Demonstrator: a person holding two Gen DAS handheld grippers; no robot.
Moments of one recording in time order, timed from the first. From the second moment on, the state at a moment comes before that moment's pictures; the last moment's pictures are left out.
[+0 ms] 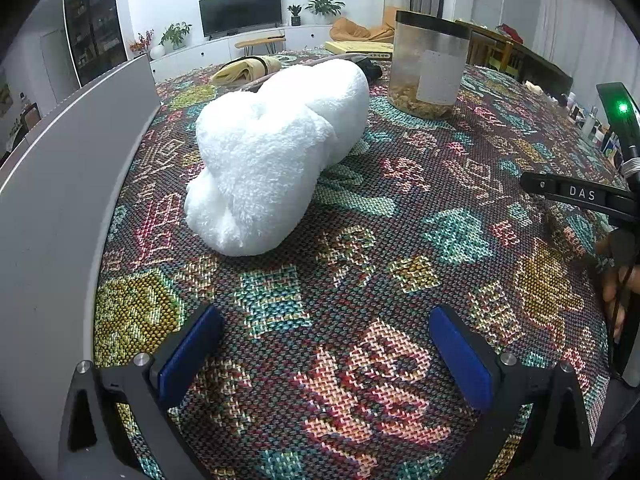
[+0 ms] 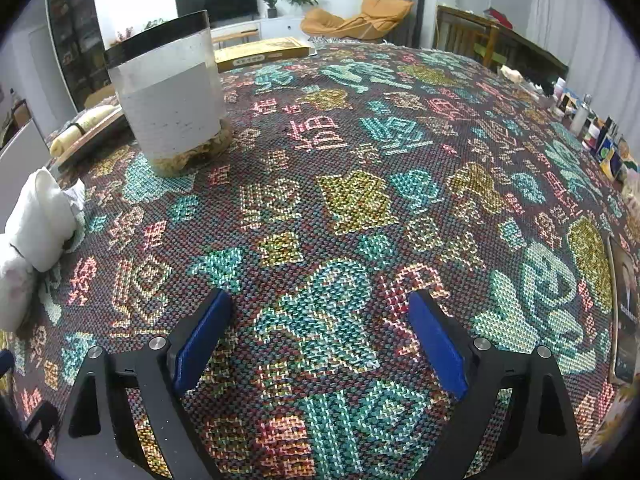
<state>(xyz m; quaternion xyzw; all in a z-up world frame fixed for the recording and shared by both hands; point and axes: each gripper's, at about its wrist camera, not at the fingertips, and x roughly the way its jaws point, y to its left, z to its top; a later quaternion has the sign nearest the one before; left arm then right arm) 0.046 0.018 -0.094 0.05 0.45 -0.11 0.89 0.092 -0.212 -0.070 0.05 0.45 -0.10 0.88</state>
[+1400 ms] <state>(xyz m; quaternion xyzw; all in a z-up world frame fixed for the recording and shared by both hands) -0.057 0.052 -0.053 0.01 0.43 -0.18 0.88 0.094 -0.102 -0.016 0.06 0.49 0.18 0.85</state>
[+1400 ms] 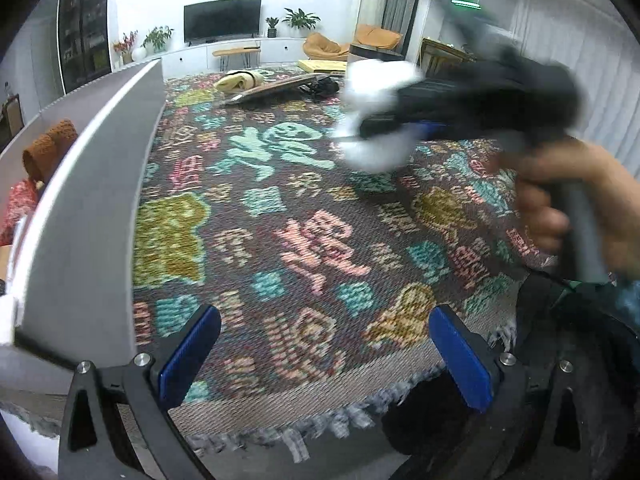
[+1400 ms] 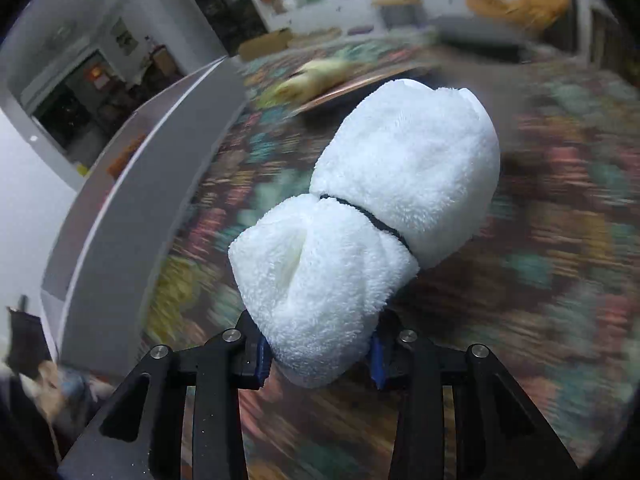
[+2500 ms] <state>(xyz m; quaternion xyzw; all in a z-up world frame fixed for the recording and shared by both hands) 0.126 0.014 -0.100 0.02 0.46 -0.05 0.89 0.152 -0.266 -0.080 0.04 0.45 -0.09 0.89</state>
